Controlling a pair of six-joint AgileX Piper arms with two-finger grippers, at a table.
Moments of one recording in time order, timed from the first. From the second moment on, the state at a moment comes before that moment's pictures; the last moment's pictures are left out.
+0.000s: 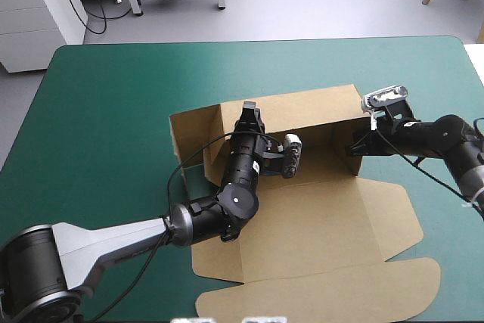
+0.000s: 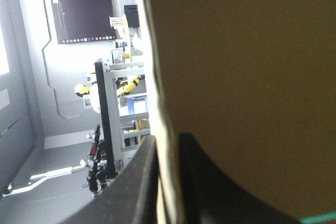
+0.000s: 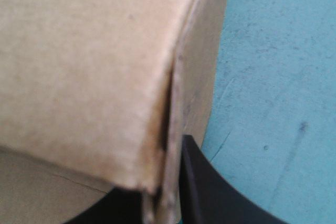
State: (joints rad) left arm -1.07 1.71 -1.13 1.69 0.80 -0.50; right arm -0.03 1.40 -1.00 0.68 0.67 -0.88
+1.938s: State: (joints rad) left arm -0.58 1.09 -1.20 1.17 0.75 -0.54; right arm 0.07 1.86 -1.71 0.29 1.14 -0.21
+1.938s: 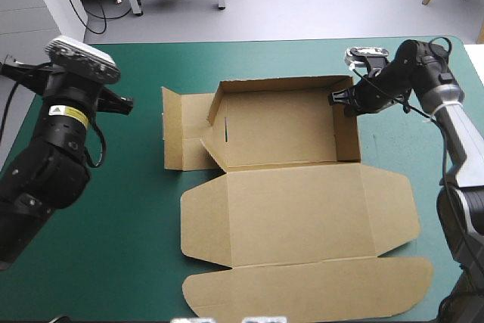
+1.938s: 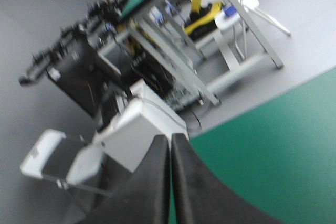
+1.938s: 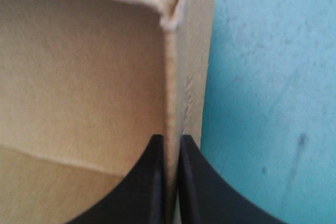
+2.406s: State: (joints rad) left arm 0.03 1.19 -1.20 0.06 0.81 0.15; right arm 0.20 1.99 -1.82 0.08 1.15 -0.08
